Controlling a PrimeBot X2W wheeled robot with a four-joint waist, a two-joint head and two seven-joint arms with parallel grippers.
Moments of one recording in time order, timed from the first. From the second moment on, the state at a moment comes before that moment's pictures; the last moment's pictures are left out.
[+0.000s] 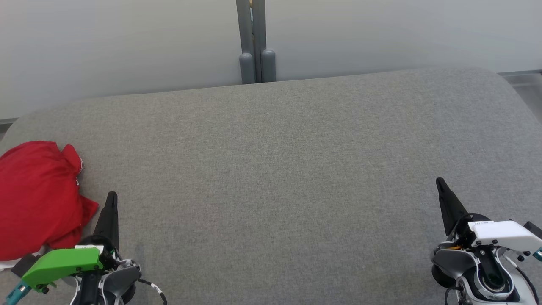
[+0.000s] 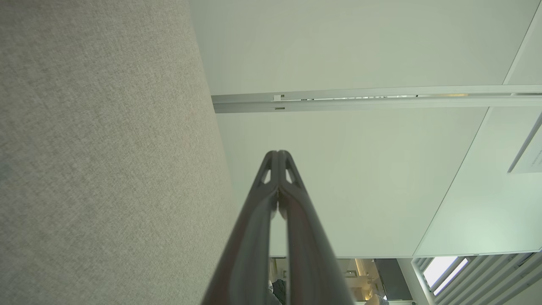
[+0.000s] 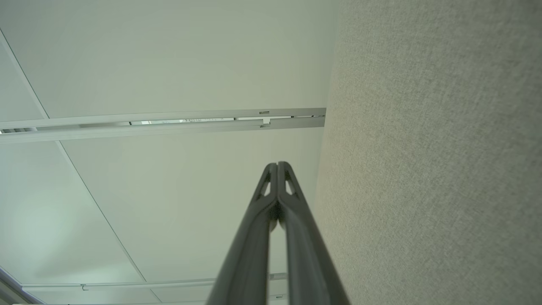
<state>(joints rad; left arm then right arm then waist) -0.12 0.05 0.12 0.27 -1.61 -0.13 0.11 -0.14 -0.05 -0.11 0.27 1.61 0.13 0.11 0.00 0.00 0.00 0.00</state>
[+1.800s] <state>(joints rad) -0.10 0.04 0.12 0.30 -1.61 -0.13 0.11 -0.11 -0.04 -0.11 0.30 1.61 0.13 0.11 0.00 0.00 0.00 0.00</state>
